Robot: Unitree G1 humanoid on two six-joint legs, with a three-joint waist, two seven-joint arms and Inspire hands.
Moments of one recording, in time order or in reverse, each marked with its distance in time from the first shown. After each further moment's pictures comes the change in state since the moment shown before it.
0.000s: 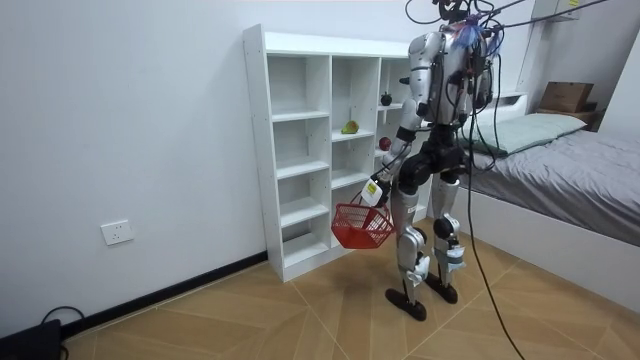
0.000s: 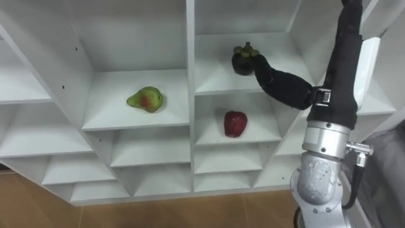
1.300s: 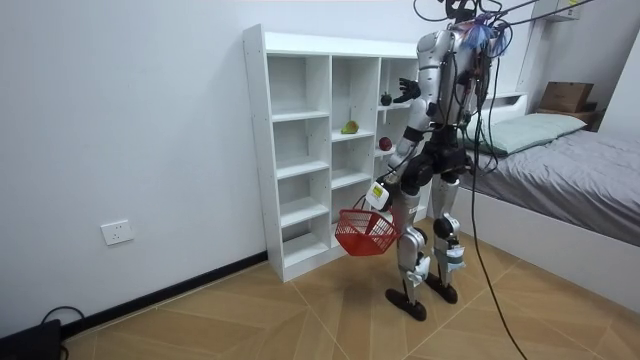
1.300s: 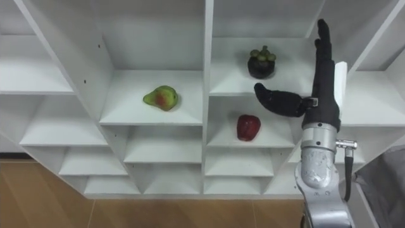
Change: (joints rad) left arm -0.003 -0.011 0.026 -0.001 0.051 0.054 0.010; right arm -0.120 -0.028 -0.008 0.401 0.113 0.031 0.100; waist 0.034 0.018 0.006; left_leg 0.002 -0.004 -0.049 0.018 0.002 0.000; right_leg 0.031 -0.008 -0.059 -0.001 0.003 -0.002
